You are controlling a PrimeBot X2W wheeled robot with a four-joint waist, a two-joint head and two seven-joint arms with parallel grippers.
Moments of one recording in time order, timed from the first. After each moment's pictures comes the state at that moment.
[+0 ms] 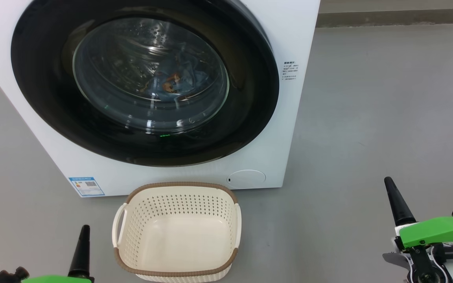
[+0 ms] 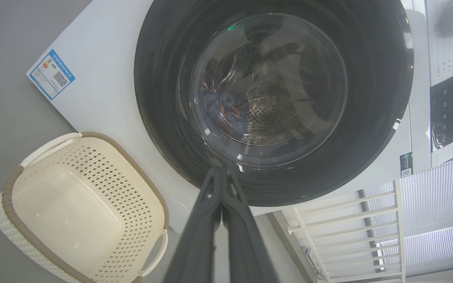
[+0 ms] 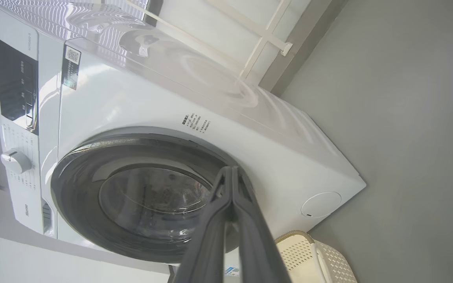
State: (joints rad) left arm -0.04 0.11 -0.02 0.25 -1.27 -0.09 0.00; right arm -0.13 -0.11 0.00 0.31 1.23 0.14 -0.03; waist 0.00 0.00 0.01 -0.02
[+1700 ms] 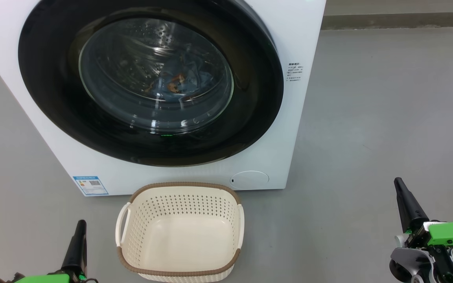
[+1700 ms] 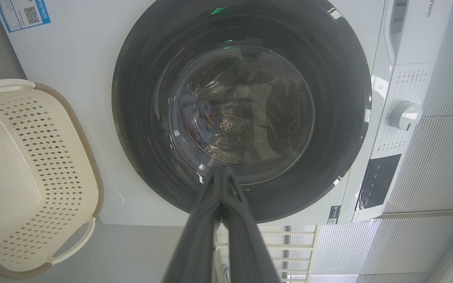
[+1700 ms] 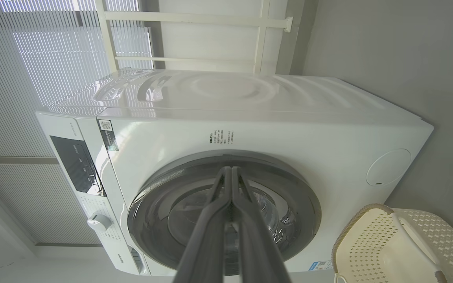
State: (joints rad) left arm -0.07 0.04 0.08 0.27 -1.60 -0.12 0.11; right arm -0.11 -0.06 -0.13 0.28 1.61 0.13 0.10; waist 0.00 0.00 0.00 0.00
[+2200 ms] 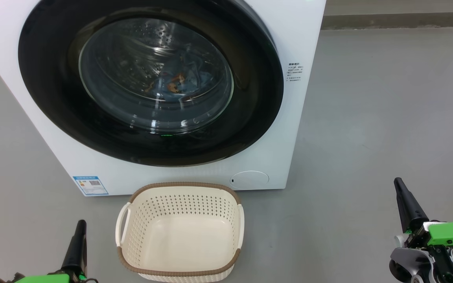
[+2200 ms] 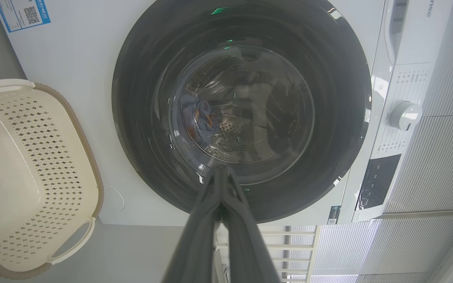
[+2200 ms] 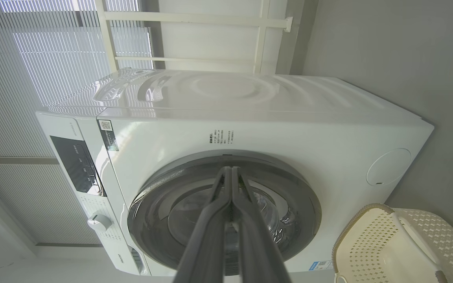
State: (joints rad) left arm -0.07 0.04 0.08 0.27 -1.60 -0.12 0.11; right arm -0.11 -0.05 -0.13 0.28 1.61 0.13 0.10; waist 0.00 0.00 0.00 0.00
